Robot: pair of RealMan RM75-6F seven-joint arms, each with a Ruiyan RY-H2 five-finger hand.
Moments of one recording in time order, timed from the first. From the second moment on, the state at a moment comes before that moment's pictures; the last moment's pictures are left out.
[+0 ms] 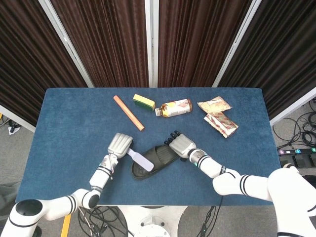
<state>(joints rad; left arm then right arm) -0.76 -1.92 -0.22 -1.04 1.12 0.91 0.40 1.11 -1.56 -0.02 -1.31 -0.91 0.52 -0.48</state>
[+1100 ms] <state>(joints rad) -0.77 -1.89 -0.21 -1.12 1.05 0.91 0.46 1.14 -1.57 -0.07 -1.32 -0.88 0.55 -0.49</state>
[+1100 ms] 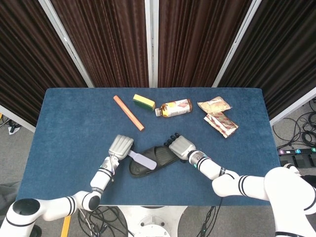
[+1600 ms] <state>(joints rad) -0.73 -1.82 -0.27 -1.17 0.99 0.92 0.37 1.14 -1.57 -0.07 -1.33 -0.88 0.57 -0.50</state>
